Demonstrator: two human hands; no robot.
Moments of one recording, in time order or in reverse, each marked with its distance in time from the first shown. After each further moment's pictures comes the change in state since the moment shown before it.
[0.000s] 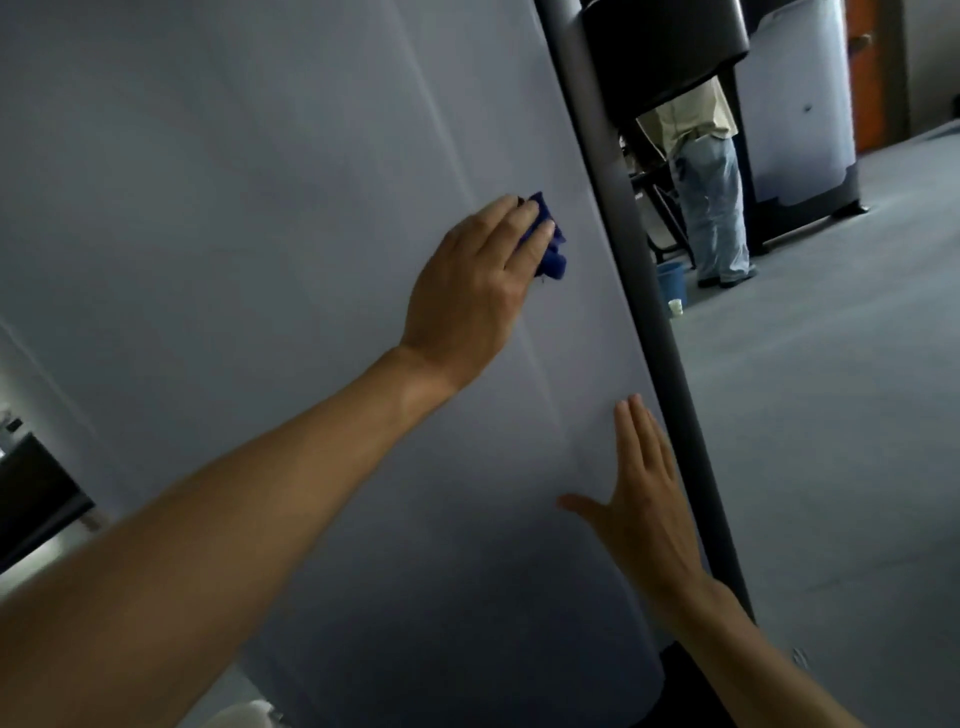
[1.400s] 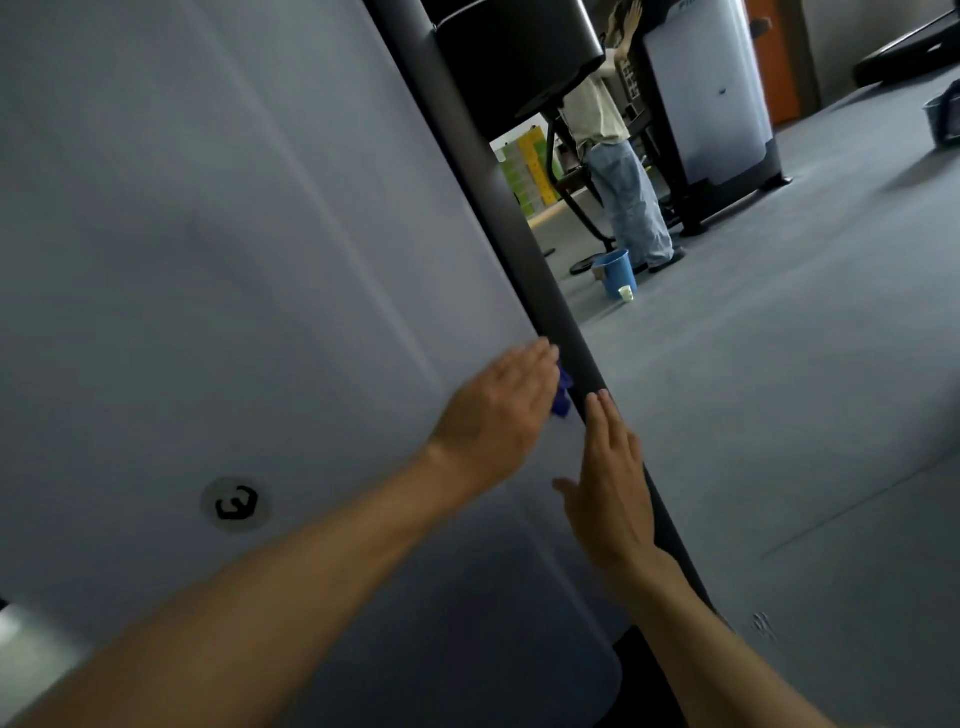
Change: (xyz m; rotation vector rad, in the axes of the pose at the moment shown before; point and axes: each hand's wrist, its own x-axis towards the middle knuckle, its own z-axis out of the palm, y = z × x) left_hand -0.038 0.118 0.057 -0.034 -0.278 0.327; right_hand 0.011 0.028 -0.022 0.077 0.012 0.262
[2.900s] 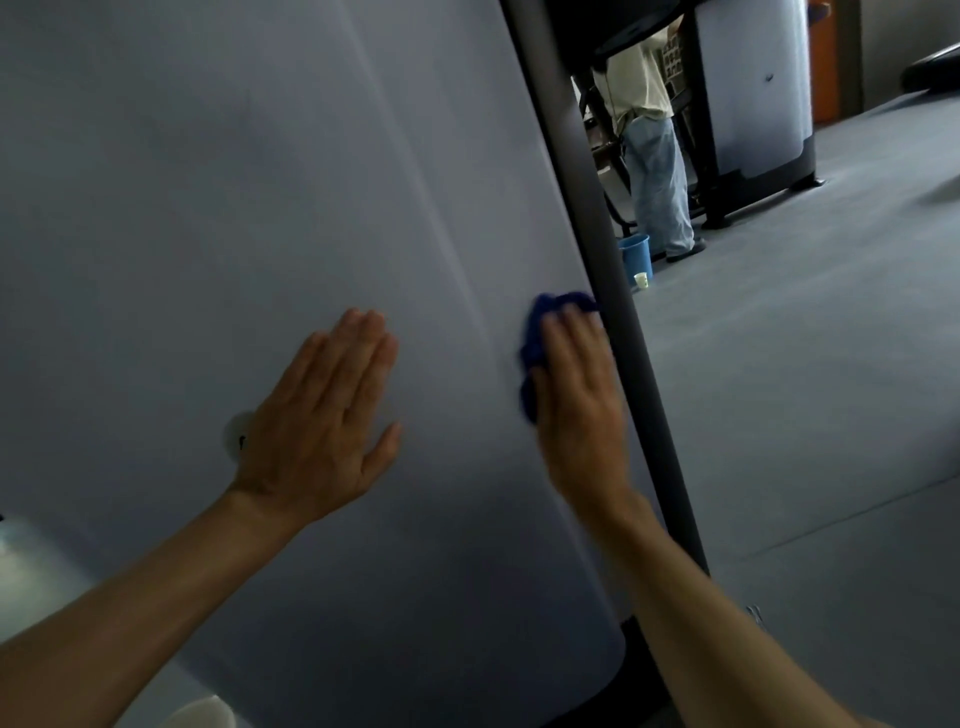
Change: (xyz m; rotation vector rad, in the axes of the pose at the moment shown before) left_hand -0.163 -0.070 -0.062 0.090 0.001 -0.321; right_hand 0.033 -0.043 0.040 0.187 0.317 -0.450
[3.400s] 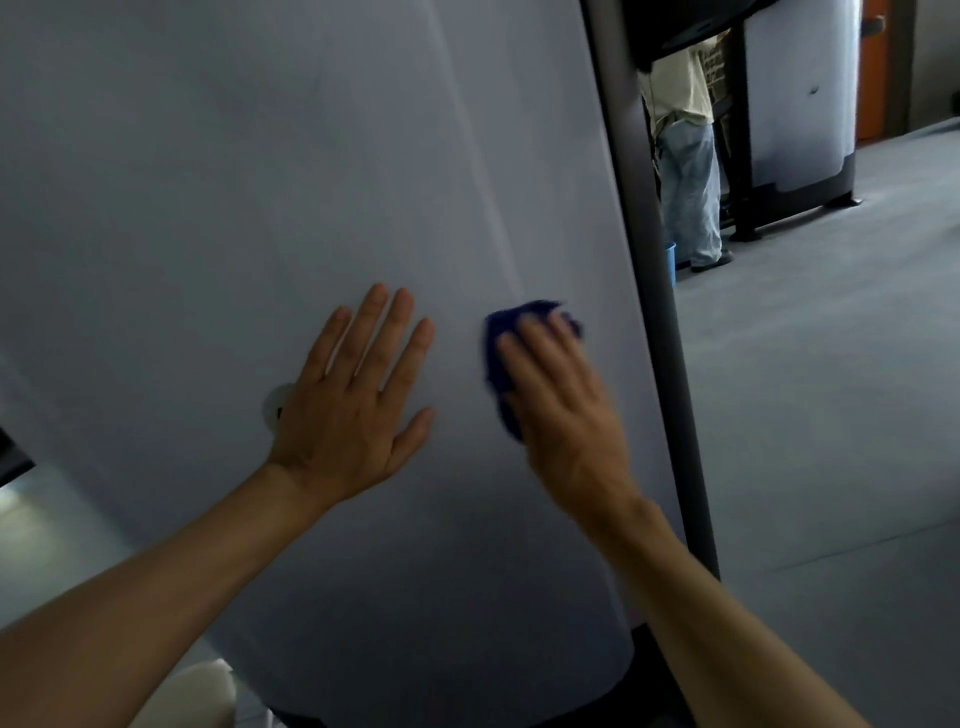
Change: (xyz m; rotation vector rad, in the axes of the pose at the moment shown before) left_hand -0.006 -0.001 0.004 0.031 -0.017 -0.053; right_hand -0.001 -0.024 0.010 -0.054 -0.123 -0.396
